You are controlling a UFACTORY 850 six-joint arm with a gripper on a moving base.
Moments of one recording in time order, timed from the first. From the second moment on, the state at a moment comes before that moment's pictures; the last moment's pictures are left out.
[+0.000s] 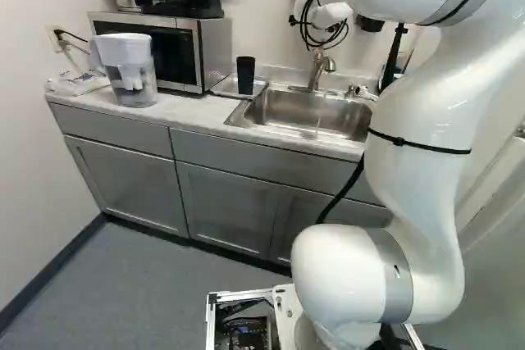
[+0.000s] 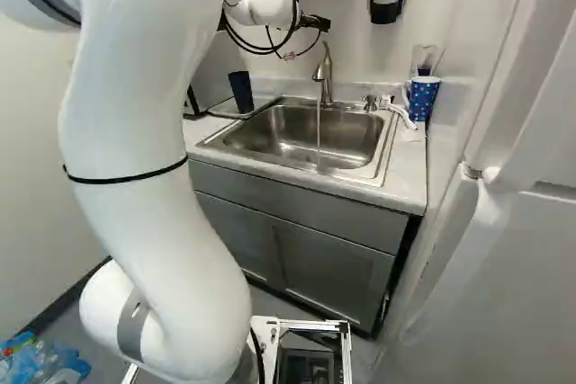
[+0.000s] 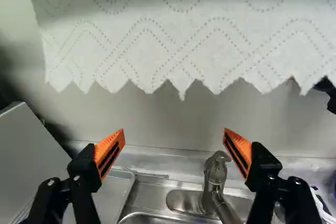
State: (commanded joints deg) arm -9.9 -15.6 -82.8 0.1 12.6 5.3
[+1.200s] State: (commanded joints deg) arm -9.9 -17.9 -85.4 0.1 10.5 5.3
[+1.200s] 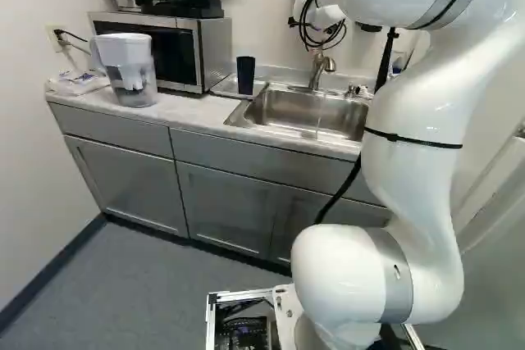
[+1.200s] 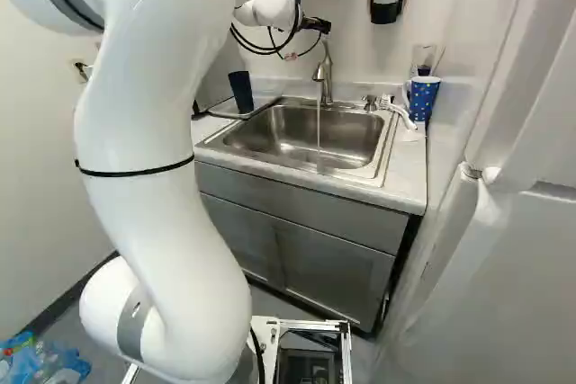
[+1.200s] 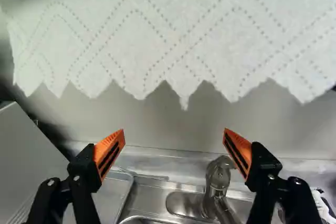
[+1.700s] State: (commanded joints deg) arm -9.9 -17.9 -85.4 0.1 7.7 5.3
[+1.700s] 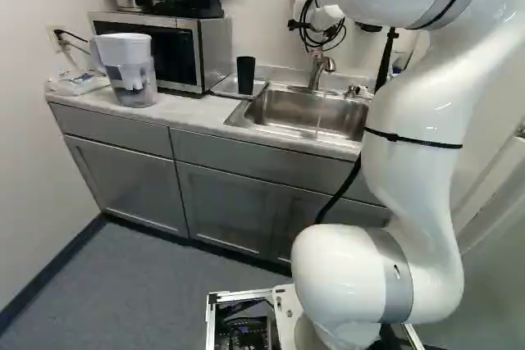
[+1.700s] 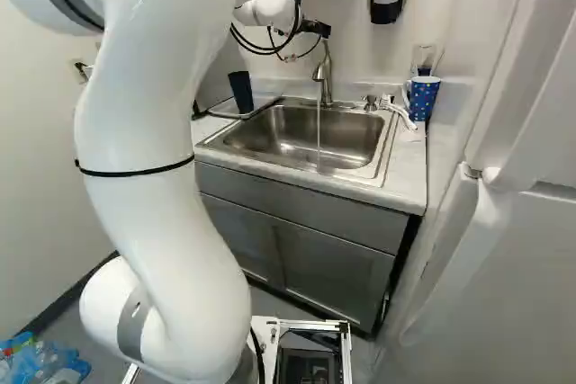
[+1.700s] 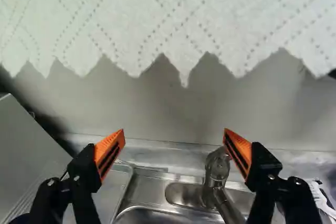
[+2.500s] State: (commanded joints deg) arm -9.9 -17.9 -85.4 0.1 7.3 5.3
